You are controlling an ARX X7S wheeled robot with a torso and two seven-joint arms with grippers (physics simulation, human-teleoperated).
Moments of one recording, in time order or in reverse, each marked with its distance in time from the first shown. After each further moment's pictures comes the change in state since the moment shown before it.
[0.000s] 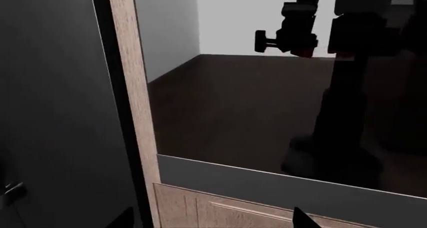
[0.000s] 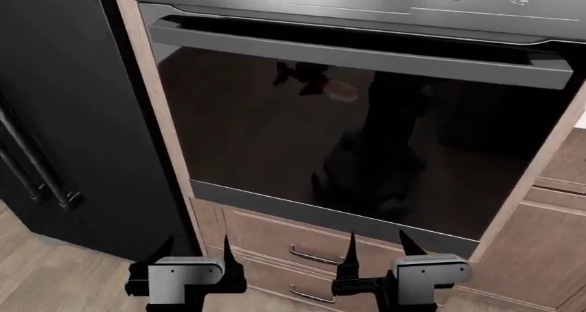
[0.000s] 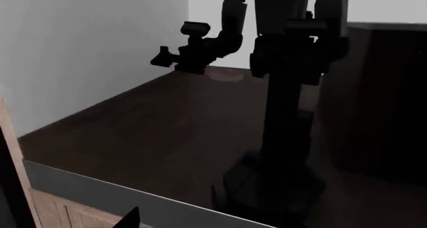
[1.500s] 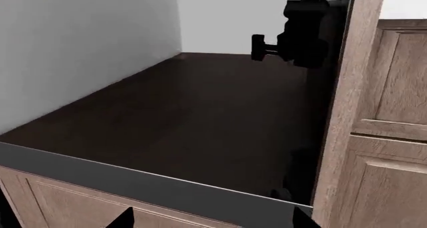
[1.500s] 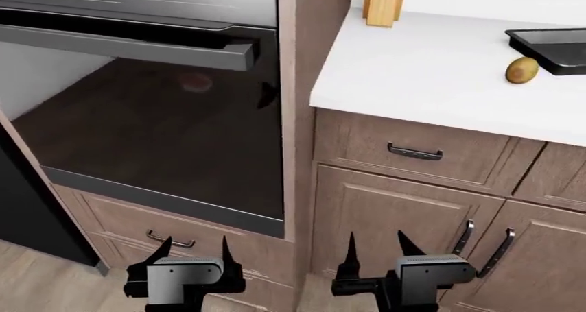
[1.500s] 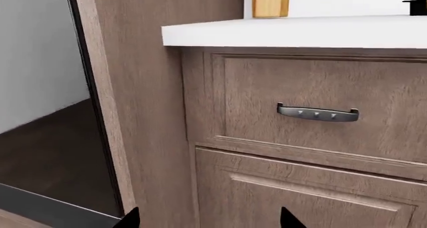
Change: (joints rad) left arm -0.006 -0.033 0.039 -0.001 -0.040 0.002 -0.051; right arm 0.003 0.034 -0.035 -0.006 0.080 -0.006 0.023
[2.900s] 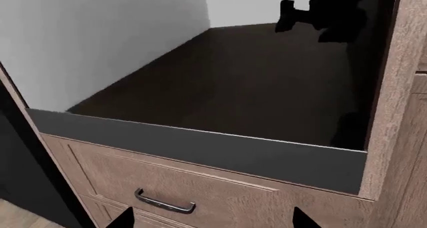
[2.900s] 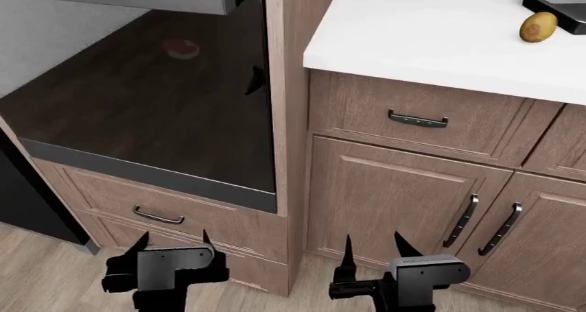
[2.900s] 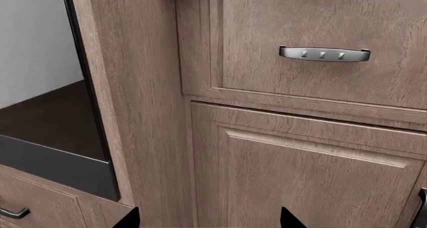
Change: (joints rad) left arm -0.040 -0.066 0.011 0.086 0.013 -0.182 -0.129; right arm 0.007 0.031 -0.047 0.011 0.012 -0.012 0.020
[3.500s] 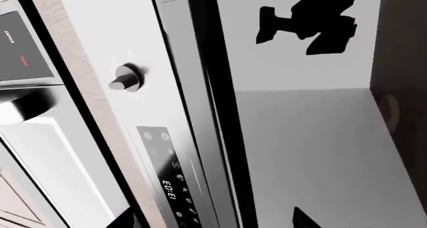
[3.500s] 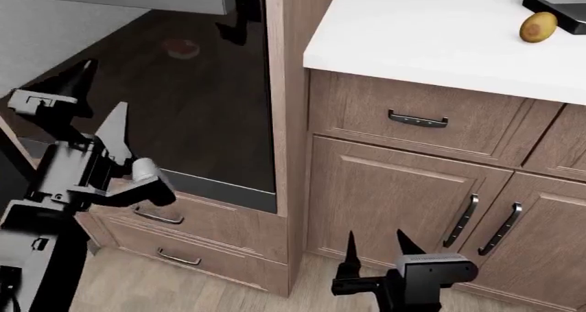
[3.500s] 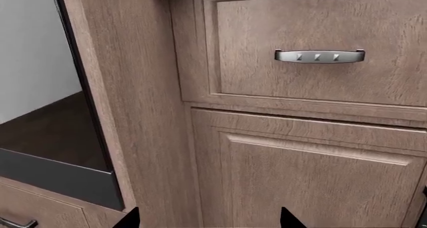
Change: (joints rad) left arm -0.528 -0.618 0.411 0.191 0.976 -0.283 0.250; right arm -0.002 0.012 0.009 -0.033 0.057 0.009 0.002
